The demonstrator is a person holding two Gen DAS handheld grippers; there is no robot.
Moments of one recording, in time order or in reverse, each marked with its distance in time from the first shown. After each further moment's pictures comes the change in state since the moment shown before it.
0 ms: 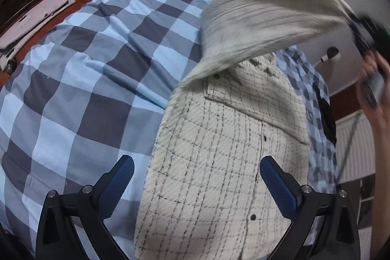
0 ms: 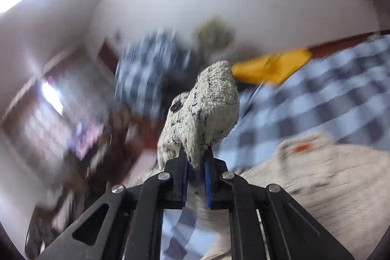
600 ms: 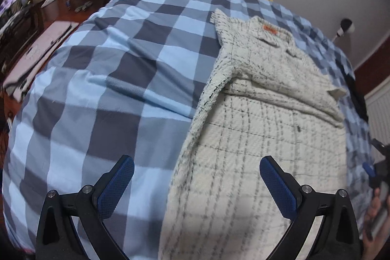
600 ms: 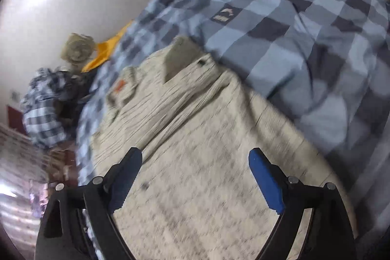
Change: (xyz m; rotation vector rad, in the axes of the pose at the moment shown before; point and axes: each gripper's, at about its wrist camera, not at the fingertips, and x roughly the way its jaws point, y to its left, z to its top) left arm 0.047 -0.014 0.004 0.162 0.002 0.197; right arm -0.163 -0.185 -0.162 0.455 0.194 -0.474
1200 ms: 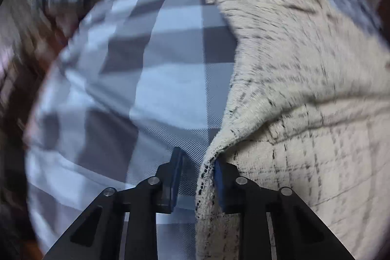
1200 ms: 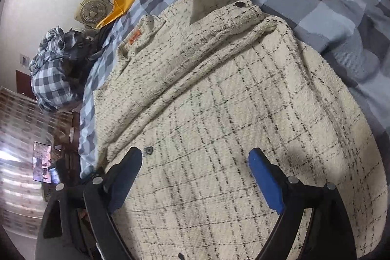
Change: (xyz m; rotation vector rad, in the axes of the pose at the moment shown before) left arm 0.129 -0.009 0.089 0.206 0.085 0.194; right arm 0.044 0.000 0.003 -0.095 0.204 0.068
